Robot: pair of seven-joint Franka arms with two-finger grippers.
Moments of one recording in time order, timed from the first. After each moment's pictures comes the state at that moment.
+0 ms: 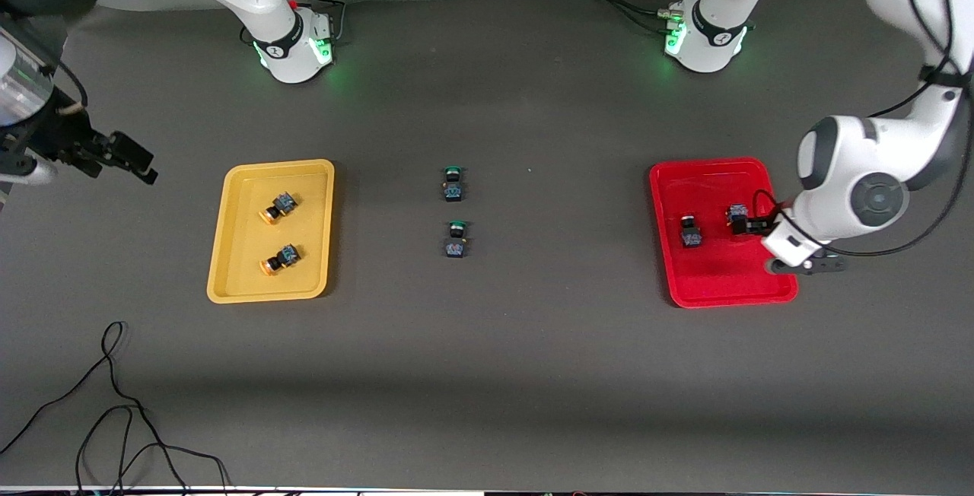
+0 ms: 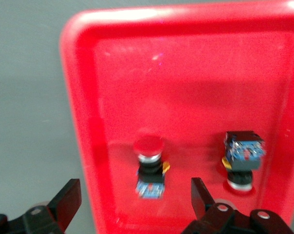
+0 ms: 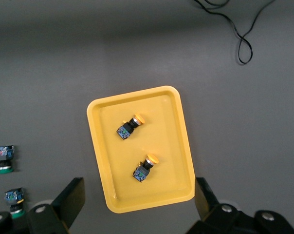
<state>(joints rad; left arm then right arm) 0.31 0.28 -0.33 -2.06 0.19 2.11 -0.17 0.23 -0.22 -0.22 -1.96 -0.07 1.86 0.17</state>
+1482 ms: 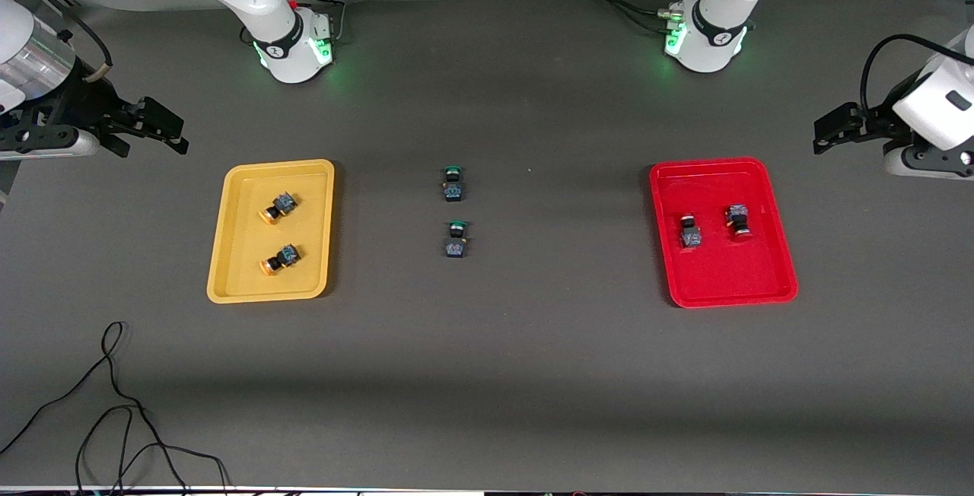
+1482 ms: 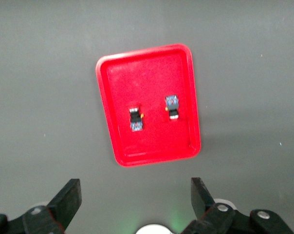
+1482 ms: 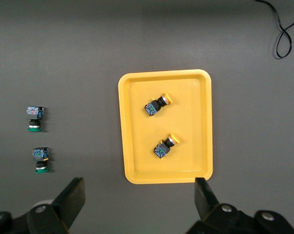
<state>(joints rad) -0.07 -0.05 0.03 -1.66 0.00 1.50 0.04 0.10 -0.21 -0.03 -1.88 0.04 1.71 0.08</state>
